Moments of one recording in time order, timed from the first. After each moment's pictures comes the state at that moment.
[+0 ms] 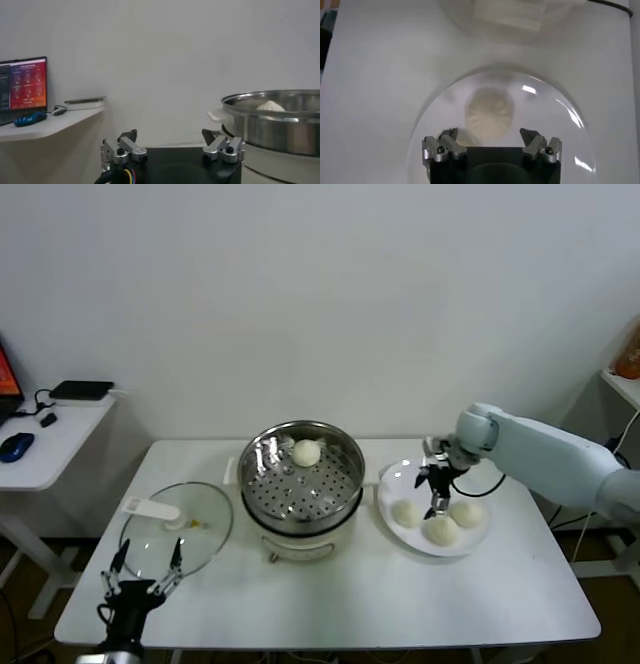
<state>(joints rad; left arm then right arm) 1.74 -1.52 -0.78 -2.08 -0.09 -0.11 0.08 0.24 0.93 -1.20 0.95 0.30 -0.15 -1.04</state>
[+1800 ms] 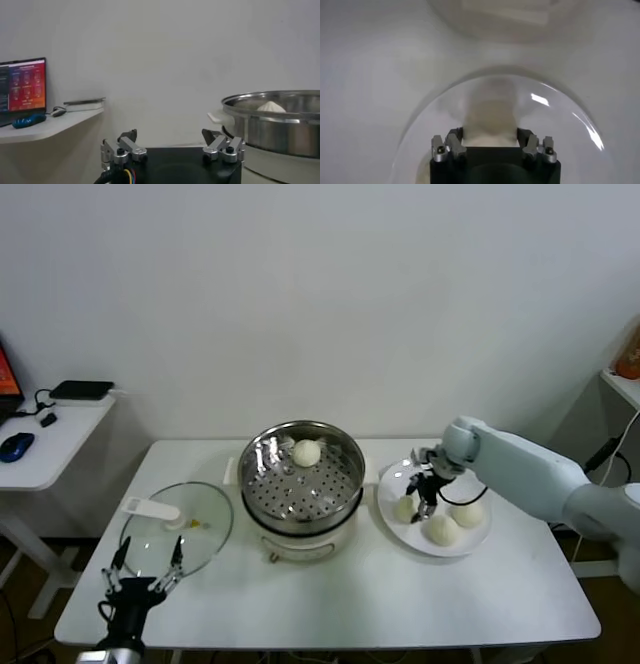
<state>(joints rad) 1.72 -1.52 -0.78 -2.08 -0.08 -0.11 0.08 0.20 0.98 -1.12 0.90 0.27 -0.16 -1.07</state>
